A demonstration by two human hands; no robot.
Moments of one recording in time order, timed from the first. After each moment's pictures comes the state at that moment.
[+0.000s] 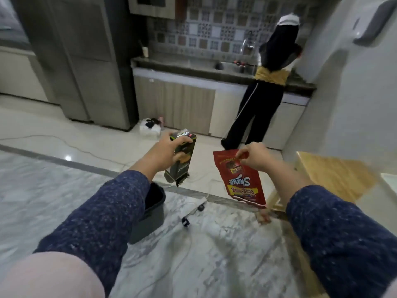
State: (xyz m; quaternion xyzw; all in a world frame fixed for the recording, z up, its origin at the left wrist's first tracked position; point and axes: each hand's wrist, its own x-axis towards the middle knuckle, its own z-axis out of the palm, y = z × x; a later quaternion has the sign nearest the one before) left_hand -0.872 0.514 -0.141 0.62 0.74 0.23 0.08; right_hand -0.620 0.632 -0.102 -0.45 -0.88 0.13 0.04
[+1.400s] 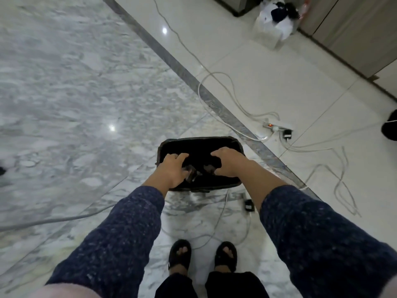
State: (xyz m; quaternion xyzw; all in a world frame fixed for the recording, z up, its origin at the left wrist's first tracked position) left_hand -1.176 0.576 -0.620 0.26 0.89 0.10 0.36; right_hand -1.113 0.764 -0.579 -0.10 -0.90 0.20 -0.38
